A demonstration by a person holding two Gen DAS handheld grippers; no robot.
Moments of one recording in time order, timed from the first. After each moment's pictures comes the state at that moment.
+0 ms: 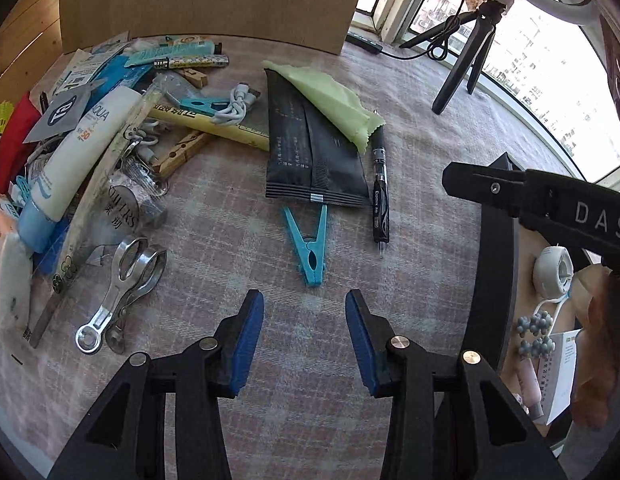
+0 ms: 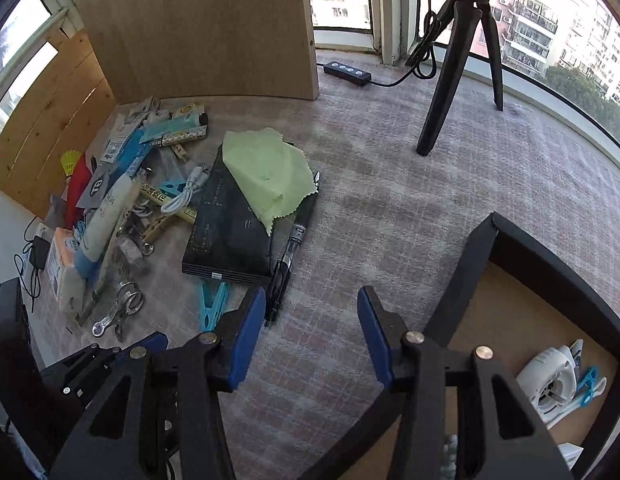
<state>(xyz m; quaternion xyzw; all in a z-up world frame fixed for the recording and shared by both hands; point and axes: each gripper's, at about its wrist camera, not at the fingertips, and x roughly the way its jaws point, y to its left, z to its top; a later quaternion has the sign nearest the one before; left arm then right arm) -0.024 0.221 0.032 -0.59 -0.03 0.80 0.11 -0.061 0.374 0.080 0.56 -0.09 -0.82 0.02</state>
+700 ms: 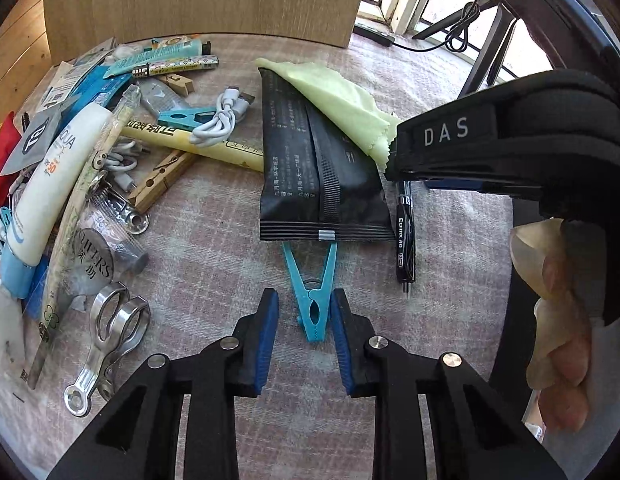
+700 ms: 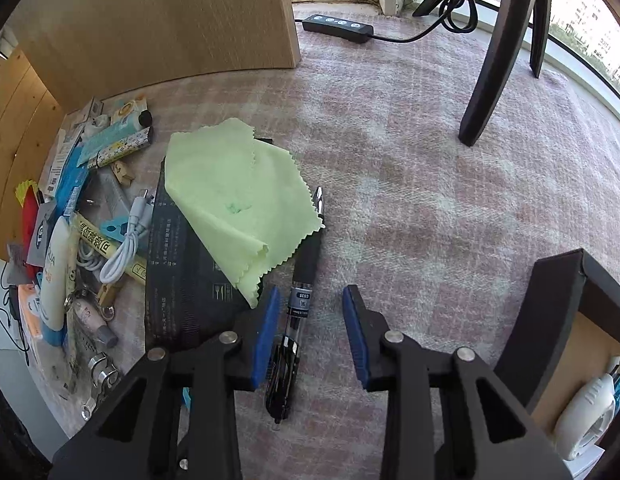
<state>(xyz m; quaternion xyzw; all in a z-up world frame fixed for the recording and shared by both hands) -0.051 0.239 0.011 -0.59 0.00 0.80 0.10 -0.126 0.364 0.026 0.61 -0.11 -0.78 -0.03</state>
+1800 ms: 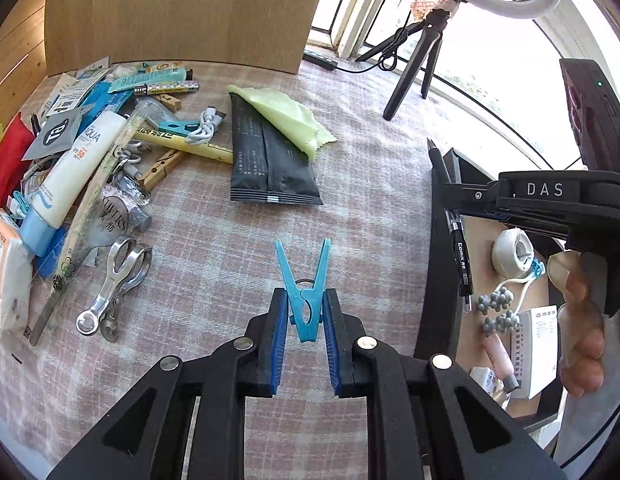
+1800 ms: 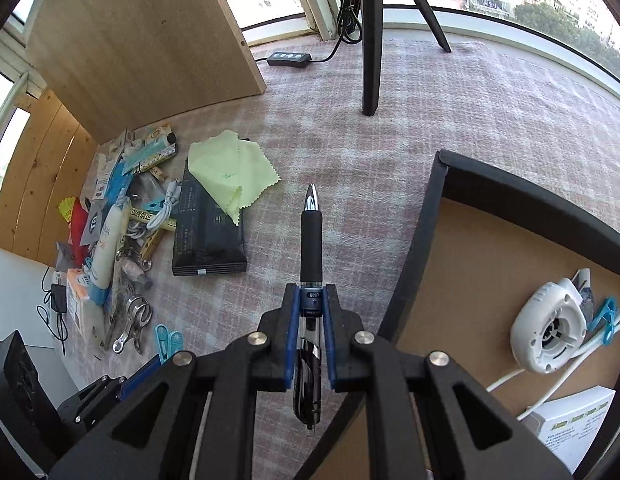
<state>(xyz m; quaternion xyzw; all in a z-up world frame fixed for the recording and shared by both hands) 0.011 0.235 0.069 -0.55 -0.04 0.81 0.18 -0.026 0.428 0.094 0.57 -0.19 -0.80 -0.02</state>
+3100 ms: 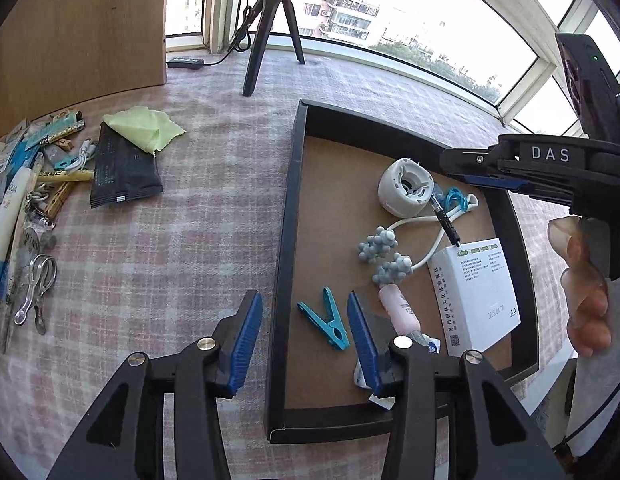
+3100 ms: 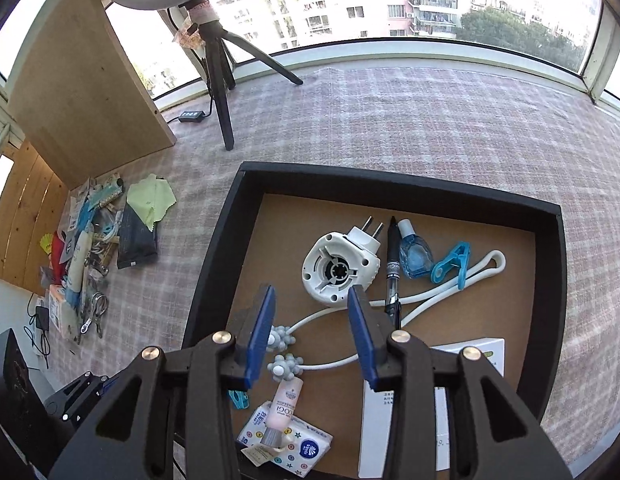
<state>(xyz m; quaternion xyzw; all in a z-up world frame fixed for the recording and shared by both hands) 0.067 0.331 0.091 -0.54 0.03 0.79 0.27 0.078 0.535 0.132 0.53 -0.20 -0.82 -0.10</state>
